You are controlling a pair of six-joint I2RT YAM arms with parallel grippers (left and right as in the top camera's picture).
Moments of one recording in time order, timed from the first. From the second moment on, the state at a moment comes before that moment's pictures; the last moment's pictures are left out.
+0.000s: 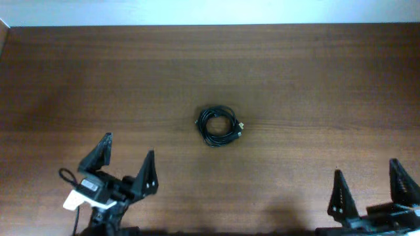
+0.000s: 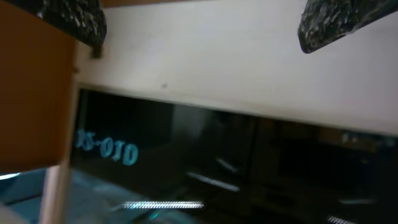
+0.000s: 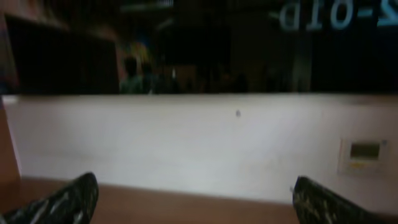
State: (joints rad) left arm 0.07 0.02 0.30 0.22 0.38 -0.37; right arm 0.03 0.06 0.82 -0.52 -0.16 0.10
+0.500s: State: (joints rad) left arm 0.07 0.68 1.03 -0.28 1.02 -0.39; right arm 0.03 0.80 1.63 -1.48 -0.64 0.18
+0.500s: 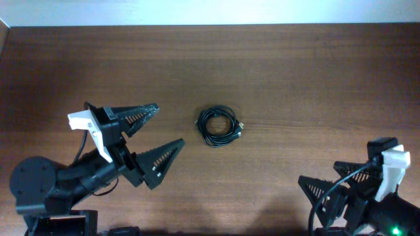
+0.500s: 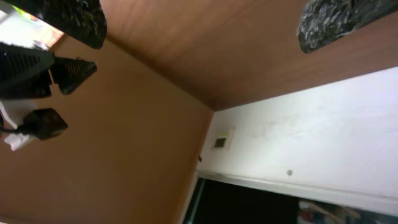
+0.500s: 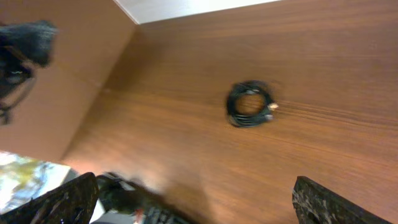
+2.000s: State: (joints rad) left arm 0.07 0.69 1.15 -1.01 0.65 -0.36; right arm 0.23 1.72 1.41 -0.89 -0.67 -0.18
